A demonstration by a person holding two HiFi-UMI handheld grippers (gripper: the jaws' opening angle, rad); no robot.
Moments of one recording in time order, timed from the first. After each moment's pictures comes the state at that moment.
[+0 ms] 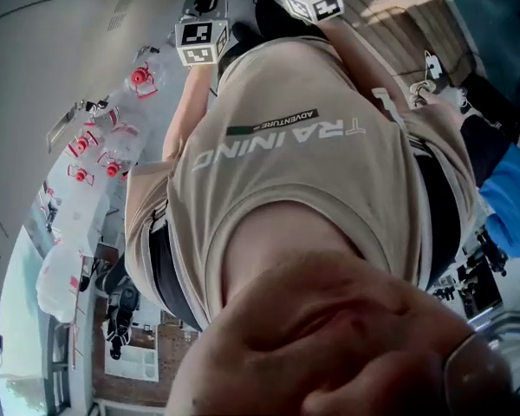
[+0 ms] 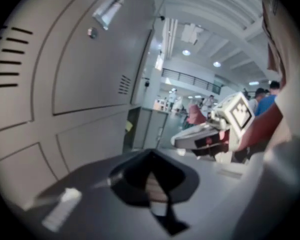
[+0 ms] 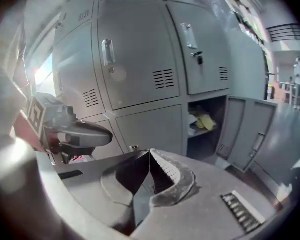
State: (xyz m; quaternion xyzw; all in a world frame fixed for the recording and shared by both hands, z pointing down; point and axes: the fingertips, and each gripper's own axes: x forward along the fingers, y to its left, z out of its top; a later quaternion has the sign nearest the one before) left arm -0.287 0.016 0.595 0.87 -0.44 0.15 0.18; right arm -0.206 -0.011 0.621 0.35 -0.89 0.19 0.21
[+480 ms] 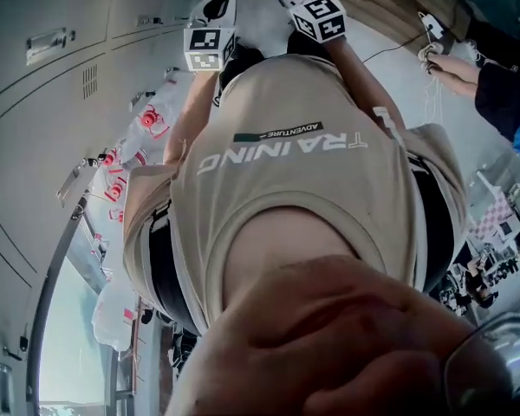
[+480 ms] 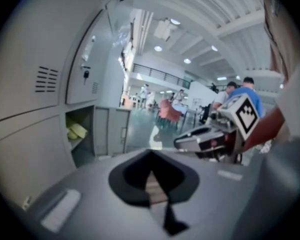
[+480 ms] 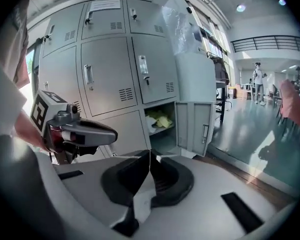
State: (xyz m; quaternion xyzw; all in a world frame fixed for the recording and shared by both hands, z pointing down) left arm -0.116 0.040 0.576 0.93 -0.28 0.17 0.14; right arm -0.037 0.052 0.595 0.51 -0.81 0.21 0.18
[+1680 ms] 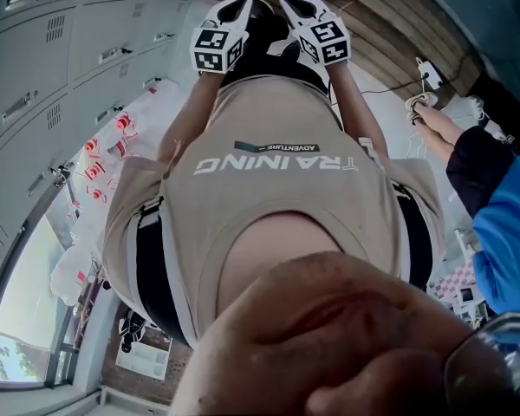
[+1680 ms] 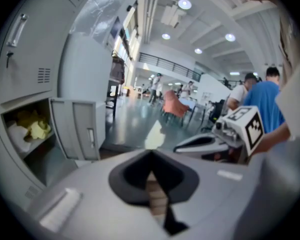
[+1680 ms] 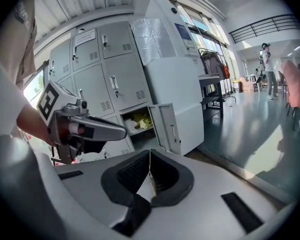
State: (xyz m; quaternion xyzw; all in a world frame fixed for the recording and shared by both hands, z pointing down) left arm 0.182 0.004 0.593 0.91 -0.31 0.22 0.18; right arm 0.242 0.022 0.619 0.46 -0.85 0.23 0.13
